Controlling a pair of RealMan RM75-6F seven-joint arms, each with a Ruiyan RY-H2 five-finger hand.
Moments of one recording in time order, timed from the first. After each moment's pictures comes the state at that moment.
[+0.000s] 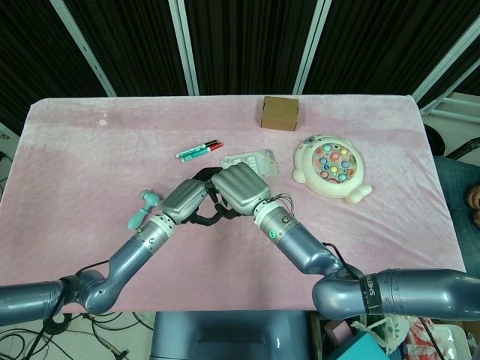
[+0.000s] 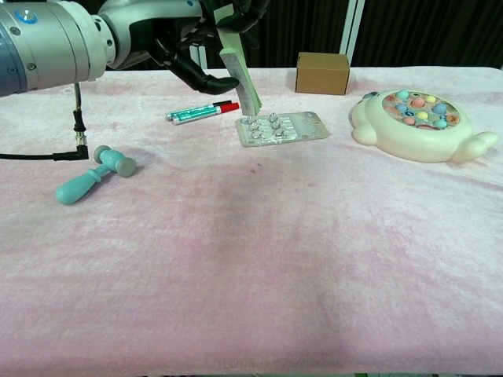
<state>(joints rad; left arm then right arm) -0.91 -1.41 -0.27 -1.72 1.07 0.86 -0.02 1.36 -1.14 0.26 -1.95 -0.49 0.88 -0.45</state>
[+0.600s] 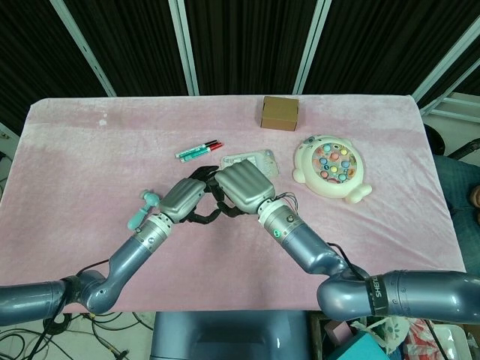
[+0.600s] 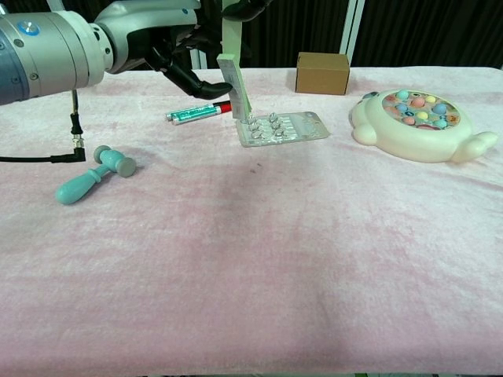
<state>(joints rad) -0.90 -1.43 -0.26 -1.68 1.07 0.88 0.00 1.34 -1.10 0.27 -1.98 -0.50 0.89 -0.43</state>
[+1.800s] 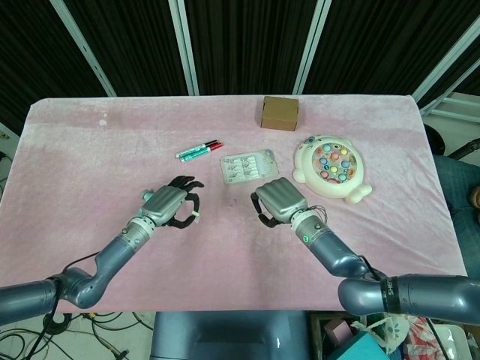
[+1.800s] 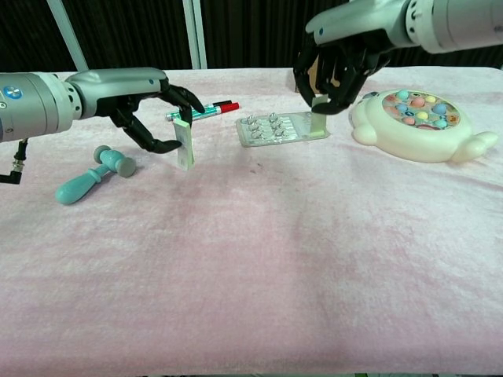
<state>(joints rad) -0.87 -1.43 -0.15 -1.53 1.11 0.75 0.00 1.21 -1.19 0.09 -1.86 -0.59 0.83 -0.45</state>
